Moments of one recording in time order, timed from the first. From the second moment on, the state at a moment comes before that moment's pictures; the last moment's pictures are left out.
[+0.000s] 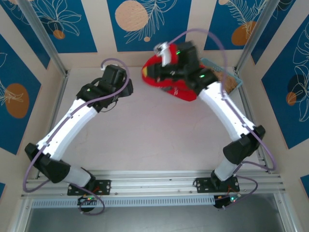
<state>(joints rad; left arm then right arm) -0.59 1.43 1.62 -0.93 -0.41 -0.59 0.59 1.67 1.82 -0.57 -0.58 0.34</state>
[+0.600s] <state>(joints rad) -0.47 1.67 1.42 -0.99 -0.18 -0.52 0.36 1.63 1.38 -0.57 -0.43 0.55</state>
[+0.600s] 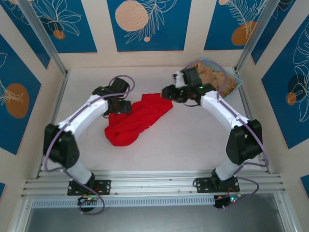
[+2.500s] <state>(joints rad) -0.46 1.57 1.88 -1.04 -0.47 -0.49 0.30 1.66 1.91 -0.68 -0.30 0.64</state>
